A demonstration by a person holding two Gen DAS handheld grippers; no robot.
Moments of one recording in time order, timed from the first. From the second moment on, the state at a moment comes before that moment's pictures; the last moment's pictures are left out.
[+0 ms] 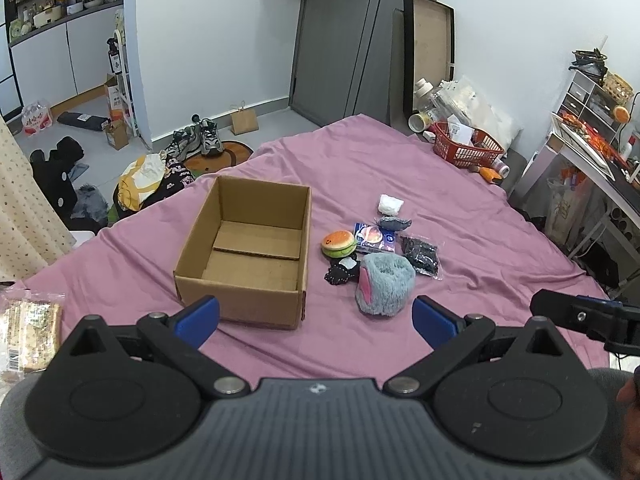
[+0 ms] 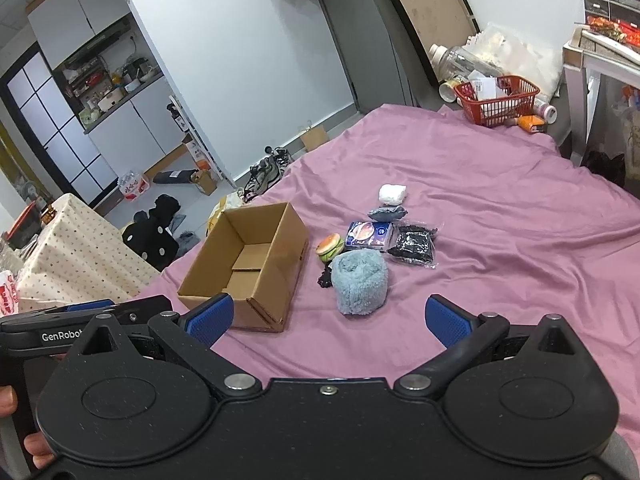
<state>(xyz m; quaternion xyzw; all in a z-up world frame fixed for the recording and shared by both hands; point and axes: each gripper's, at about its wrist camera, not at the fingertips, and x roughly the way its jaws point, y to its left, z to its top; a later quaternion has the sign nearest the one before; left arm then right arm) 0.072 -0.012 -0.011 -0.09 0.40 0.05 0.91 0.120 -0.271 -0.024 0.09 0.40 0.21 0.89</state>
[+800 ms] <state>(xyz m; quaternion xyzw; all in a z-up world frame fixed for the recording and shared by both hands) 0.164 -0.017 -0.075 -0.16 0.43 0.04 0.89 0.230 -0.285 -0.107 0.19 0.47 0.20 0.84</state>
